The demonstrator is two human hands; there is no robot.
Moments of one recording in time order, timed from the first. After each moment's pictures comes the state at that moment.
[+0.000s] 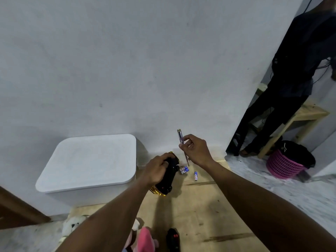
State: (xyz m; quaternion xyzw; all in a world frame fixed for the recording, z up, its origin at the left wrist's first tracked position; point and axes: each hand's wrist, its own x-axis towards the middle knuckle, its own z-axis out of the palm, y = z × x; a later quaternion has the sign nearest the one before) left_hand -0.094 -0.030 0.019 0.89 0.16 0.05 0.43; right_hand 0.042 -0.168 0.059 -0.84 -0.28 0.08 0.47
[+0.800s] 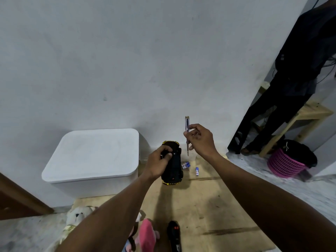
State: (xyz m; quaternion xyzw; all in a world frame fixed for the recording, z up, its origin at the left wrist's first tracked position) left_hand -0.096 -0.035 0.008 0.77 0.20 0.16 0.58; right_hand 0.029 -0.171 0.083 -0.77 -0.24 0.08 0.58
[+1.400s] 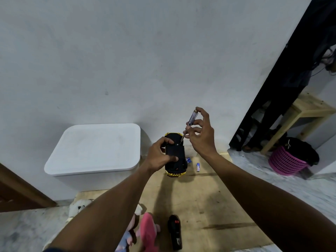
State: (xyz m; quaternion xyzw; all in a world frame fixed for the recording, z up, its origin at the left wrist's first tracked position) left_hand -0.102 -0.034 0.024 0.77 0.18 0.17 0.59; right_hand 0.008 -0.167 0.090 -0.72 -0.29 -0.01 0.62
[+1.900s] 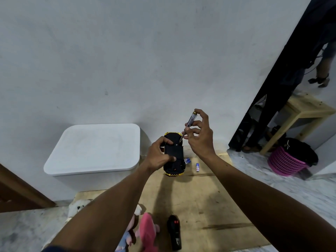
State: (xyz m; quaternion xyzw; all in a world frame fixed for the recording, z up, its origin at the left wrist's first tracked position) left_hand -0.103 -0.035 0.028 0.76 0.19 0.16 0.61; right_hand 0.002 -0.166 0.088 -0.72 -0.29 -0.01 0.62
